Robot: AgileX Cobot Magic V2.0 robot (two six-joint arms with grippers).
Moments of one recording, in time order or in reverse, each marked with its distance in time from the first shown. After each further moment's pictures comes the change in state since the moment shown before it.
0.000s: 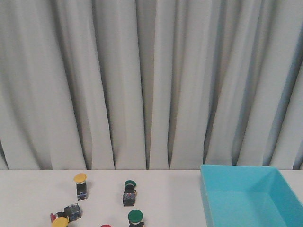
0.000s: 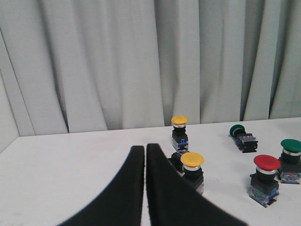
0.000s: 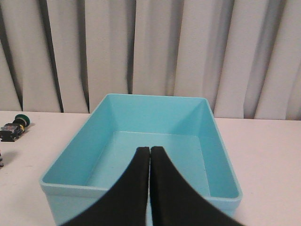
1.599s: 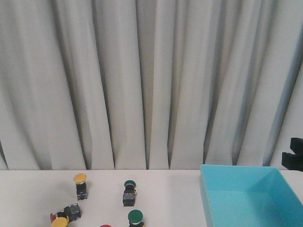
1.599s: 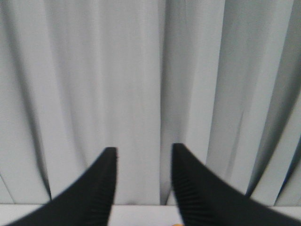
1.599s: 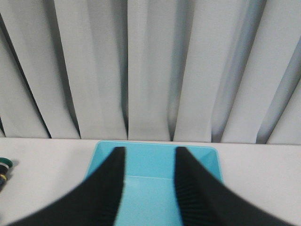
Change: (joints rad) left arm 0.000 1.126 -1.154 -0.121 0.150 0.042; right arm 0.000 1.089 -0.895 -0.052 0.047 0.058
